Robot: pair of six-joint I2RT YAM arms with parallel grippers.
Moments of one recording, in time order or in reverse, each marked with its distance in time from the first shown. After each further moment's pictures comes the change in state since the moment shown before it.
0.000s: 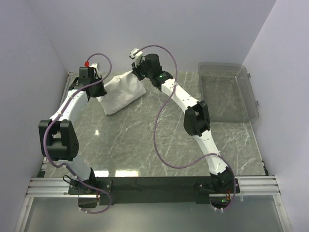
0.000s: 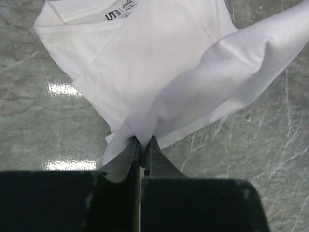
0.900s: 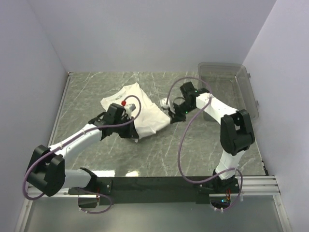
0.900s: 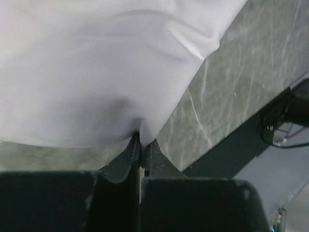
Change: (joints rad) left arm -0.455 -0.381 -0.559 0.030 0.282 -0.192; right arm -0.208 -0.704 -1.067 -0.621 -0.471 -0.927
